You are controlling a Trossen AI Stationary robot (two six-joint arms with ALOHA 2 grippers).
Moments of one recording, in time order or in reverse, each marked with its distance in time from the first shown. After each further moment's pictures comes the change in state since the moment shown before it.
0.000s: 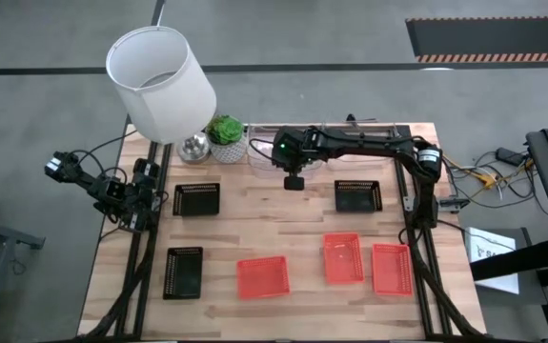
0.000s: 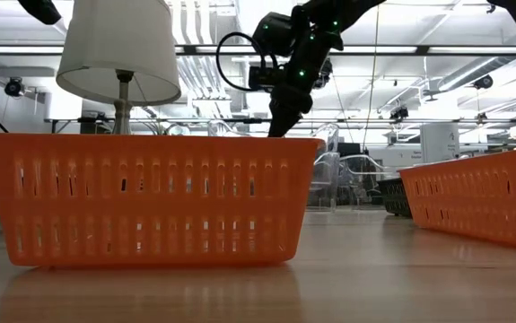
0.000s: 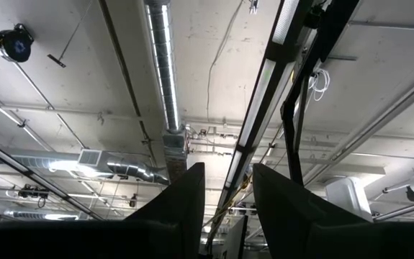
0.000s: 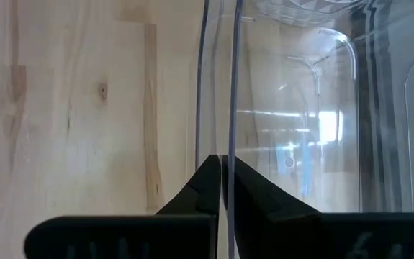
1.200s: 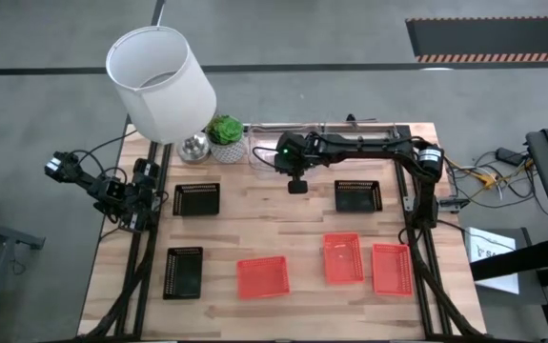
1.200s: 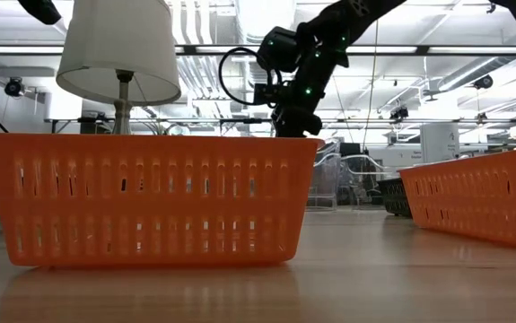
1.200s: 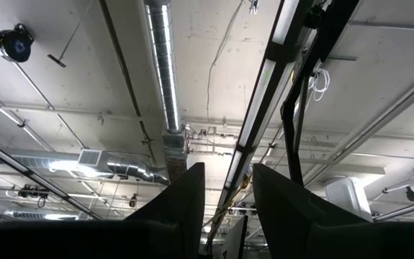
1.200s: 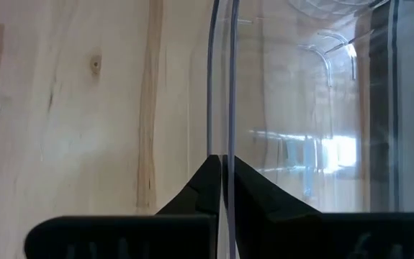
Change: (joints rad) left arm 0.000 0.000 0.000 0.000 0.000 0.000; right arm -0.009 -0.002 -0.137 0.136 0.002 -0.092
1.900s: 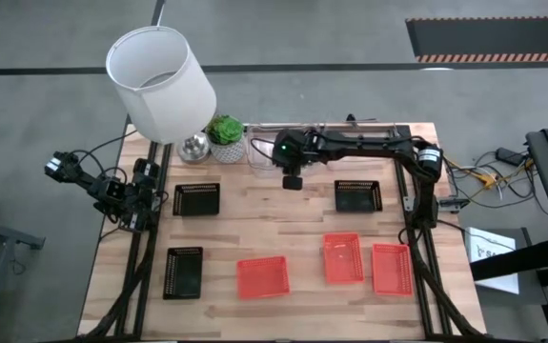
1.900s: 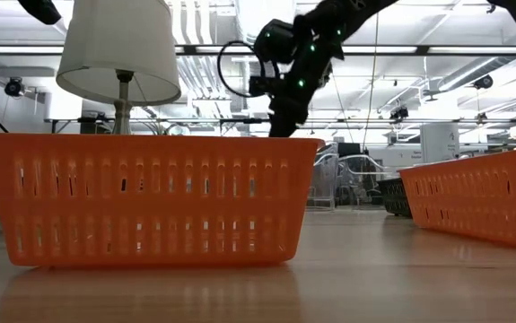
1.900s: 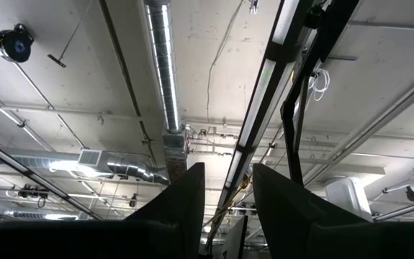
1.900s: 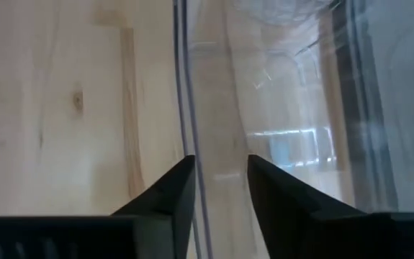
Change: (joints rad) left arm 0.000 0.000 0.000 0.000 0.000 0.000; right arm 0.001 0.001 0.080 -0.045 0.036 0.125
